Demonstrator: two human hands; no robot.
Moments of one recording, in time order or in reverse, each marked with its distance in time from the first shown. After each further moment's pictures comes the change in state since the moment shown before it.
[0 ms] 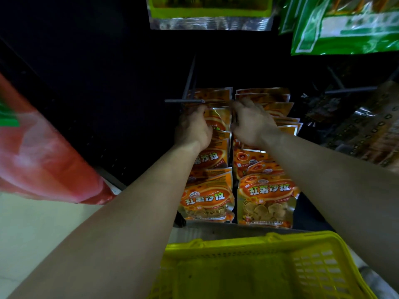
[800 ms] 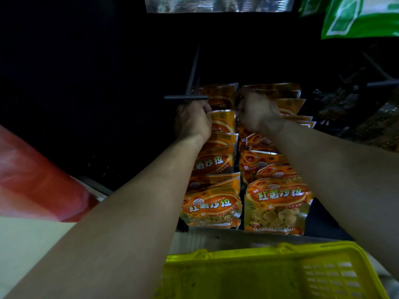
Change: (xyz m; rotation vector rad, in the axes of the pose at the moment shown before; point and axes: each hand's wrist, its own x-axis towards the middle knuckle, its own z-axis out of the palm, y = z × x) left_hand 0.030 -0.009 0.008 -0.022 0.153 -0.052; right_hand 0.031 -0.004 -0.002 0.018 0.020 0.113
